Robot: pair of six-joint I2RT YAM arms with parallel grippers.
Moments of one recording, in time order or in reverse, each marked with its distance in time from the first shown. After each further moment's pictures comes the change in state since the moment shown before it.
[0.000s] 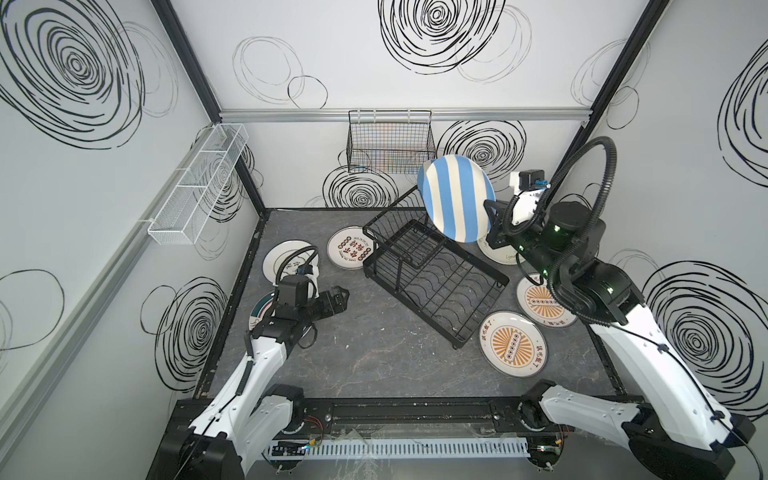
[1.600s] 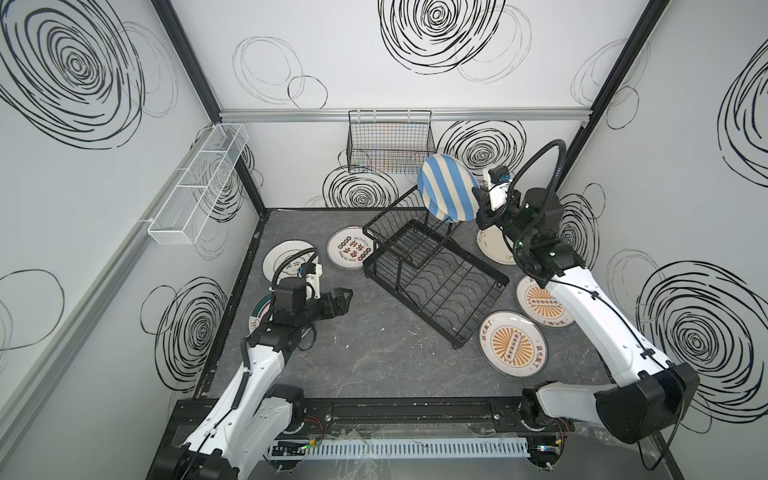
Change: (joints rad) left arm -0.016 -0.065 -0.019 0.042 0.044 0.057; right arm -0.203 0.174 -0.197 0.442 -0.273 -0.291
